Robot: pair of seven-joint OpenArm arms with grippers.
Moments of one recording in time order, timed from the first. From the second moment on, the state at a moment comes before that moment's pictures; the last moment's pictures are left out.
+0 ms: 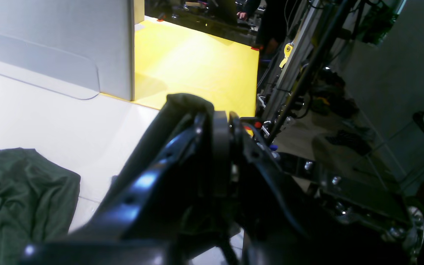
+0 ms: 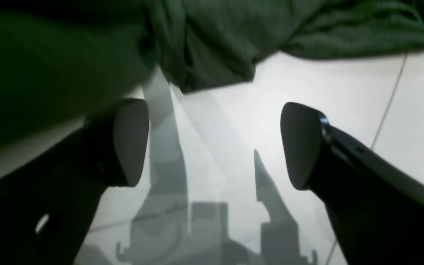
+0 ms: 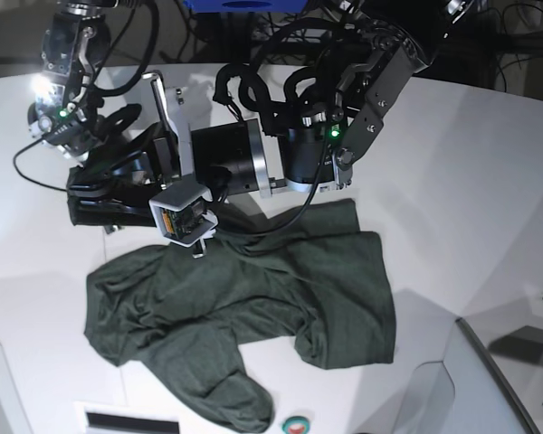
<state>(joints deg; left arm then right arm) -2.1 -6.6 36.0 109.4 -34.9 -34.8 29.9 -12.0 -5.2 15.9 93.5 3.1 40.2 -31.3</state>
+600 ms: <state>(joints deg) -2.7 -6.4 35.8 109.2 -34.8 -34.7 30.1 -12.9 -5.4 6.3 97.7 9.4 39.8 -34.0</state>
